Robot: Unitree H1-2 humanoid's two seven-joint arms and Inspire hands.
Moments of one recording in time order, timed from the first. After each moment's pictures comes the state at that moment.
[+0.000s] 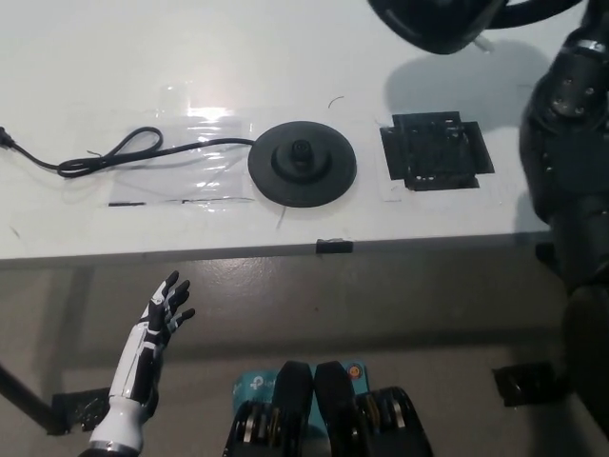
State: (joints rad) left_arm -0.11 0.13 0.00 0.29 -0.03 -0.34 -0.09; right_arm -1.18 -0.16 -0.22 1.00 -0.18 -0.37 -0.64
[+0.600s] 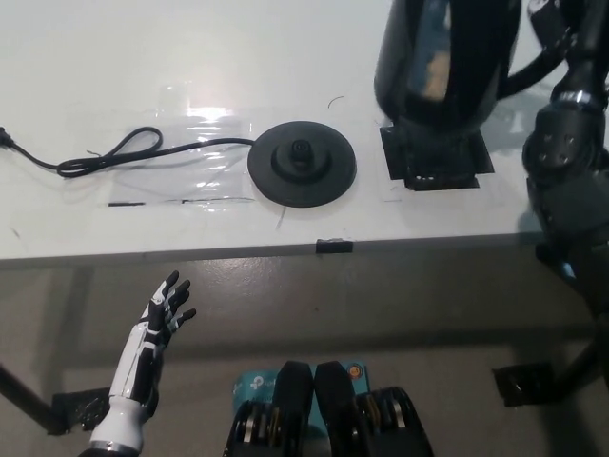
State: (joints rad) left_arm -0.11 0.13 0.00 0.29 -0.04 -0.34 -0.09; right_arm -1.11 -0.23 0.10 1.16 -0.30 -0.38 -0.71
